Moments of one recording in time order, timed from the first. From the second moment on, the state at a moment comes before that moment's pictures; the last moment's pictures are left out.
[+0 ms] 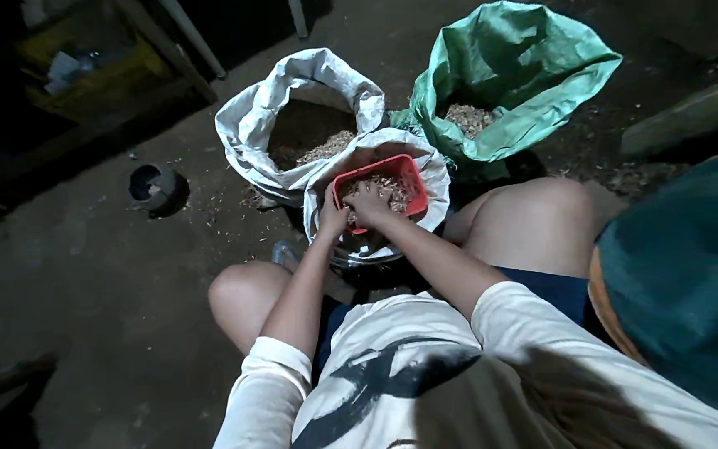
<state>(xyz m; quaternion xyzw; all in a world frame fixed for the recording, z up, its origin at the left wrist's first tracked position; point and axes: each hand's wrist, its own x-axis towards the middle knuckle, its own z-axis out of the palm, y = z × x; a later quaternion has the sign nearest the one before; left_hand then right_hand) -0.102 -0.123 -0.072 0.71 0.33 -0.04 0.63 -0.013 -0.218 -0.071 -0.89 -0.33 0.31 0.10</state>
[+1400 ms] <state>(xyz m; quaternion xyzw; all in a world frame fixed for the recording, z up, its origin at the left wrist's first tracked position) -0.104 -0.120 -0.071 0.68 0.33 -0.02 0.66 0.031 -0.255 -0.074 -0.87 -0.38 0.30 0.11</state>
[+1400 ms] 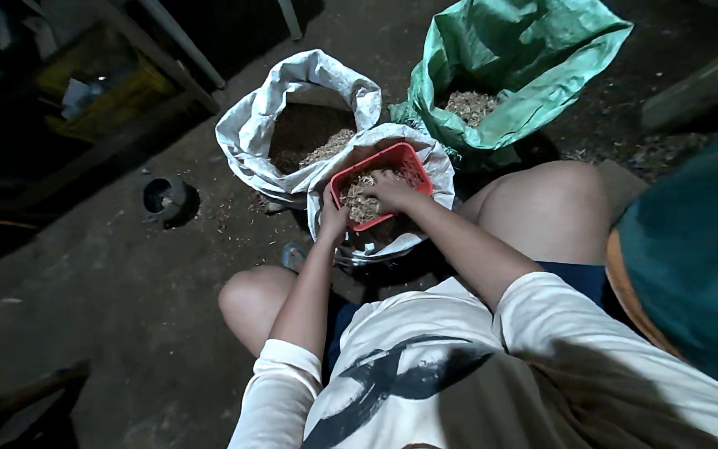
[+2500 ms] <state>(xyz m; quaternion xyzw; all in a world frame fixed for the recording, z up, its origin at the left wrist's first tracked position) -0.099 -0.124 -0.070 0.67 0.33 -0.03 0.66 0.045 -0.266 -0.046 -0.92 -0.21 0.28 0.16</state>
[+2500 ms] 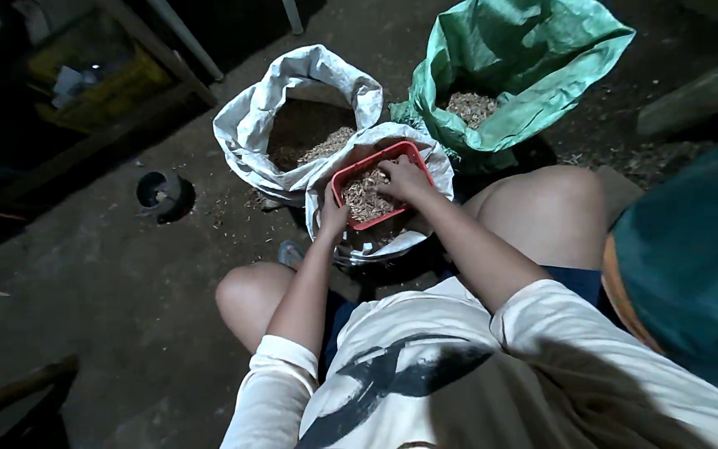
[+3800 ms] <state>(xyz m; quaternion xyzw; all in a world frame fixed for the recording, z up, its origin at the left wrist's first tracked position) -0.104 -0.126 -0.059 0.72 0.31 -0.04 0.62 0.002 -0.218 -0.066 -0.89 -0.33 0.29 0.13</state>
